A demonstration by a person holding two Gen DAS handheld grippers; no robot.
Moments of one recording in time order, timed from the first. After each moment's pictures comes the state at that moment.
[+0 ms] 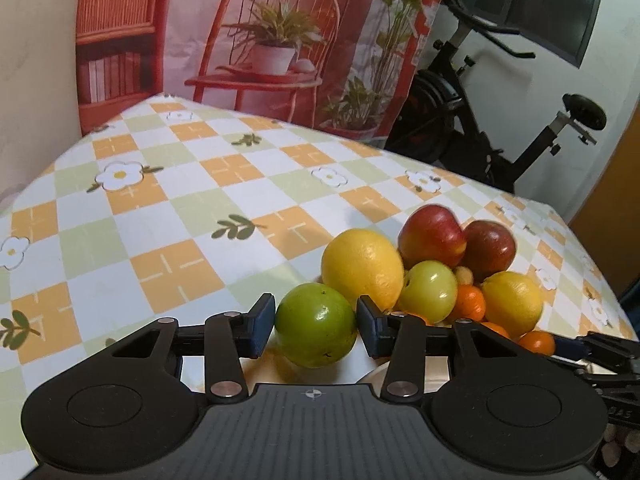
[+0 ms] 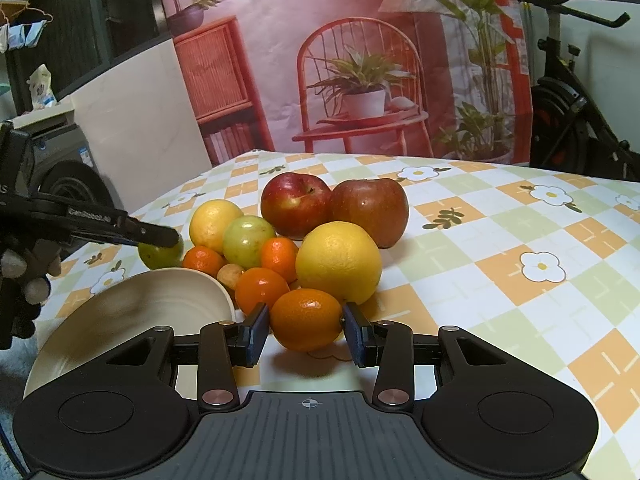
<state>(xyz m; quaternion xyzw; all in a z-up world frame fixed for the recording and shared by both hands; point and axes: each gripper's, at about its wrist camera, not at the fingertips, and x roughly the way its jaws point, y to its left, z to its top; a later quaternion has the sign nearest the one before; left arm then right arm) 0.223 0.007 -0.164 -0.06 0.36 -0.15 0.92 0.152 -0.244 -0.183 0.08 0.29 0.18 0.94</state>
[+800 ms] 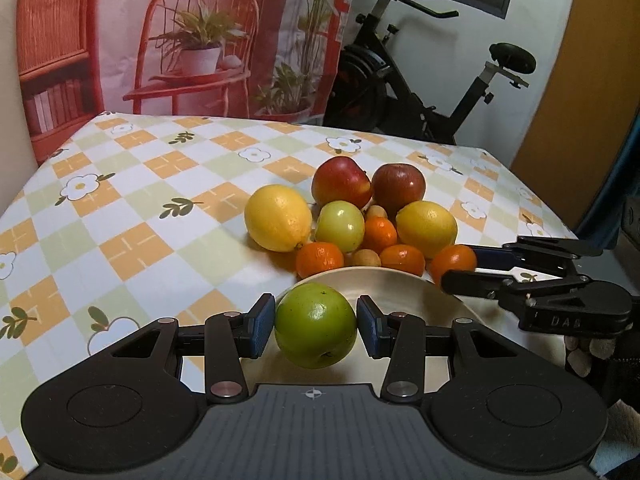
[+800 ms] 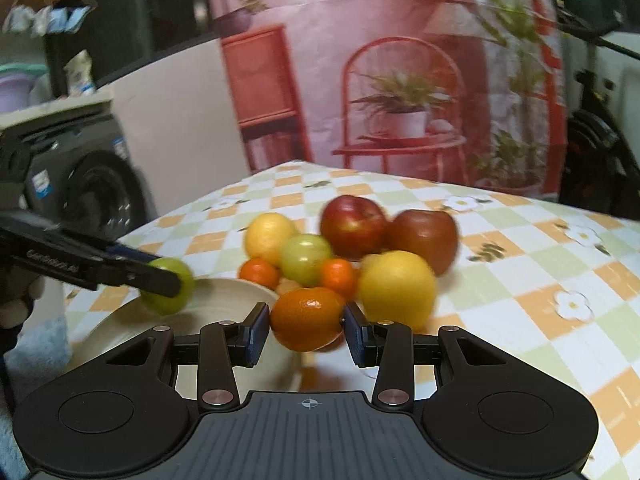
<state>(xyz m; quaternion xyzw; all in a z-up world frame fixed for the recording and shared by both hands) 0.167 -0.004 -0.152 0.01 0.36 -0.24 0.90 0.140 -0.213 -0.161 0.04 0.27 0.23 0.94</state>
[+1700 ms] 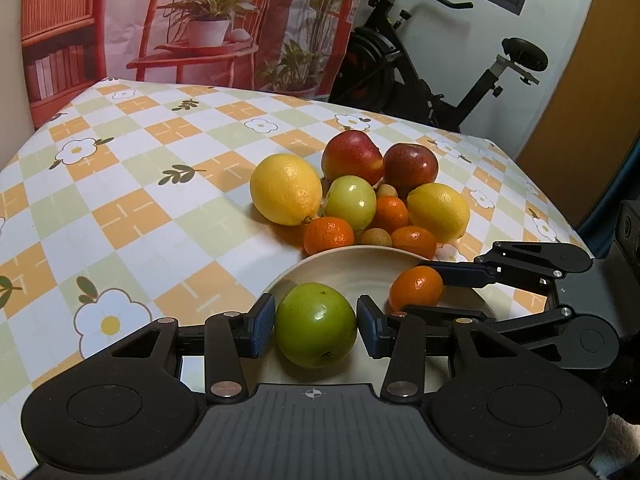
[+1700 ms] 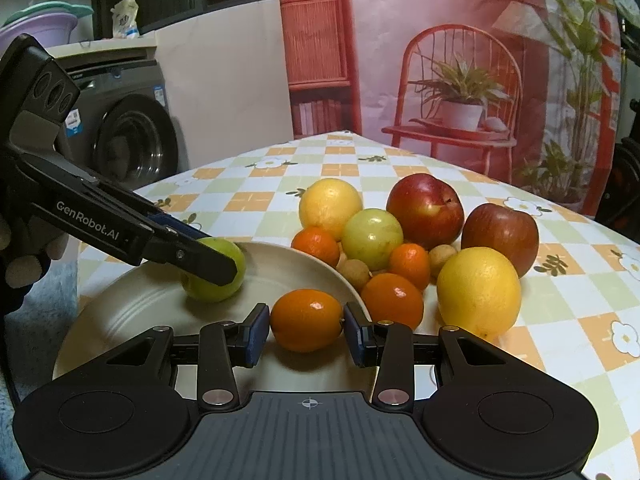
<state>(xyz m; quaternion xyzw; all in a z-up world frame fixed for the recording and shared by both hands) 0.179 -0.004 -0.167 -0.01 0.40 -0.24 0.89 0.149 -0.166 -0.173 -0.03 0.29 0.28 0.92</state>
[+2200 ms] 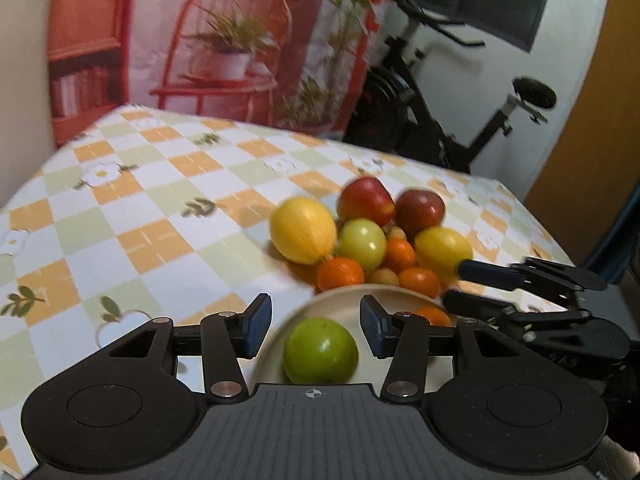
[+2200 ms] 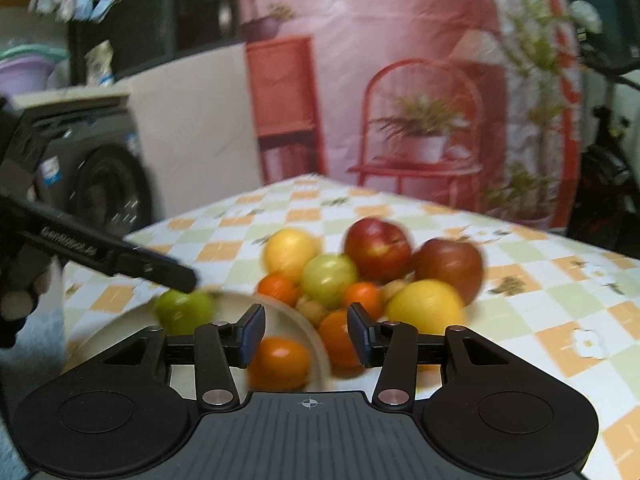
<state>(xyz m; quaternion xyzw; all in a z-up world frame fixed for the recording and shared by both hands) 0.170 0.007 -0.152 -0.04 0.34 -0.20 0.92 0.138 -0.199 -0.158 0.02 0.22 0.23 0.95</state>
